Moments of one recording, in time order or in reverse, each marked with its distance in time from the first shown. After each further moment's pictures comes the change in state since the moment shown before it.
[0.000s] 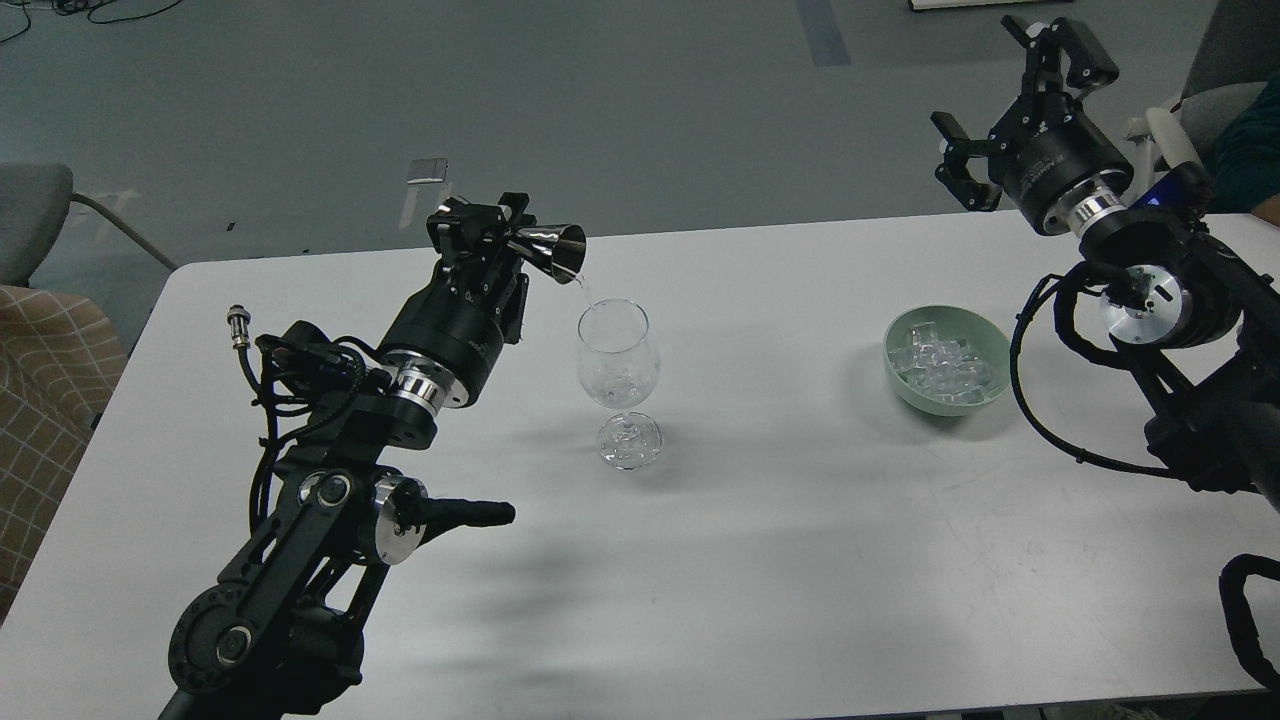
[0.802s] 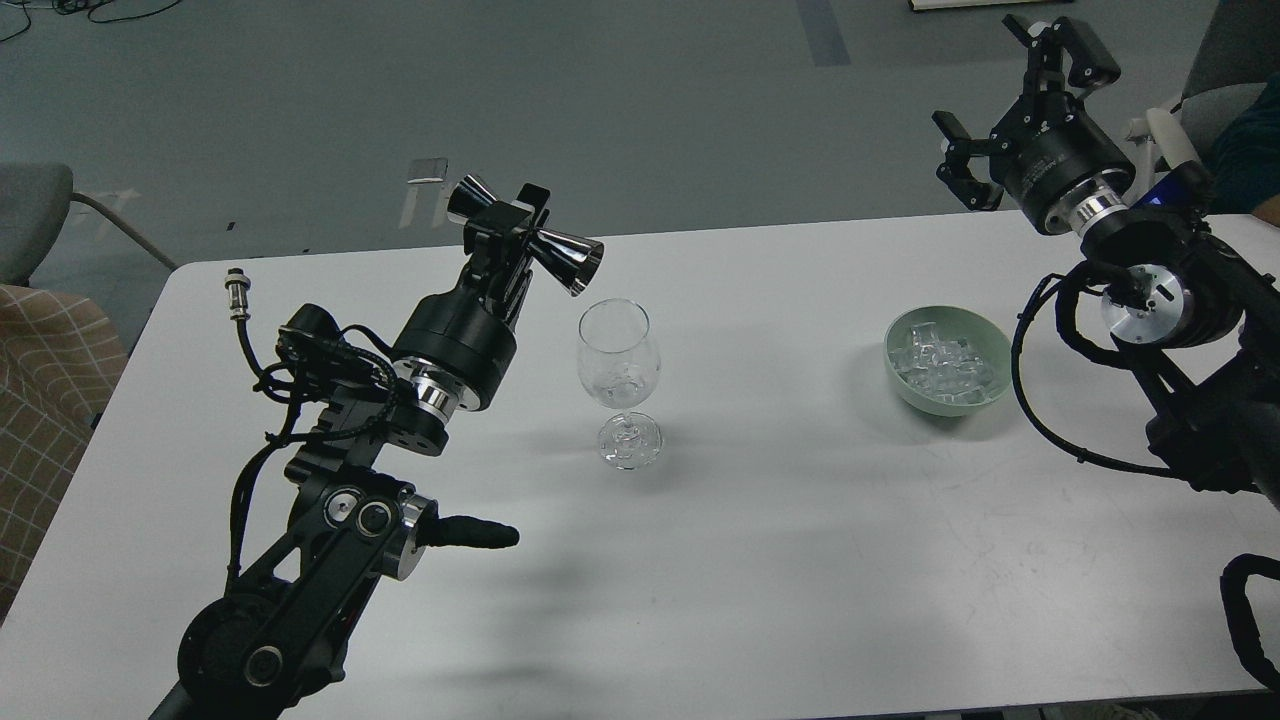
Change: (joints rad) left arm -0.015 0.035 0.084 -0.003 0.295 0.001 -0.038; right arm 0.000 0.003 0.001 0.000 0.000 0.000 0.000
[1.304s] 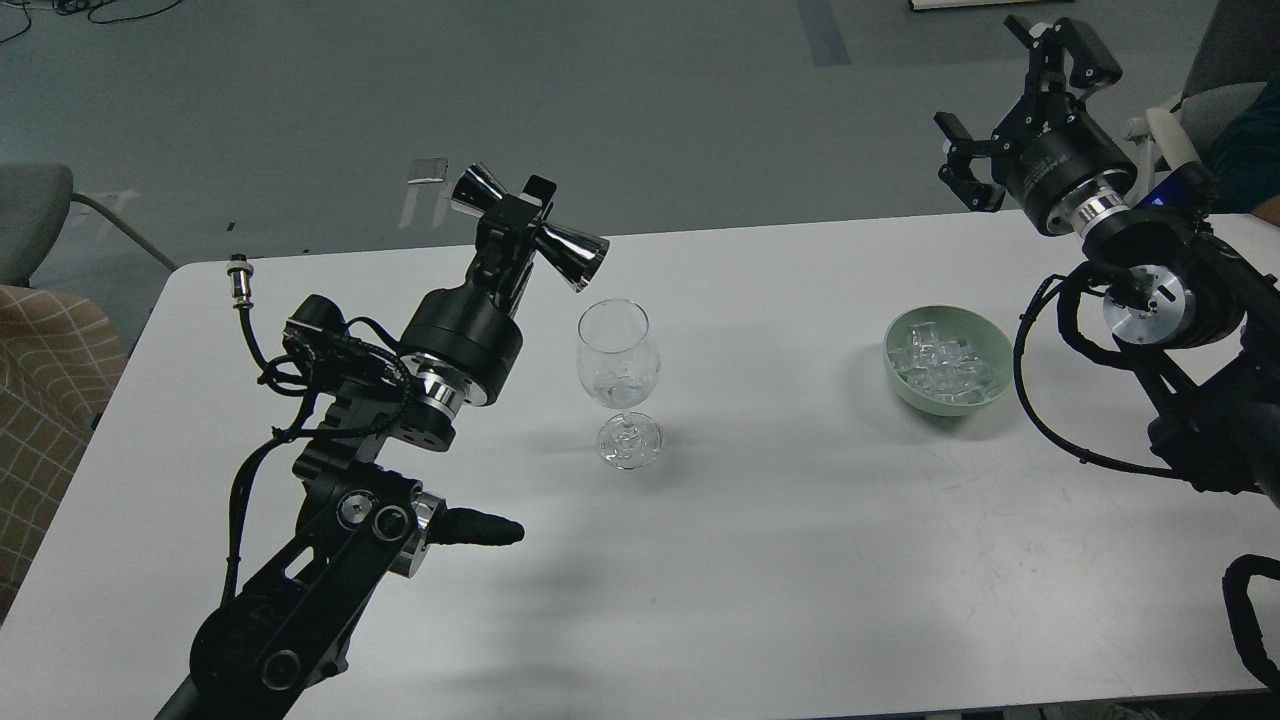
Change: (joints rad) left arm -0.019 -0.023 -0.007 -0.003 0.054 0.006 0.062; right arm -0.003 -0.009 -0.002 -0.001 0.000 -0.001 0.000
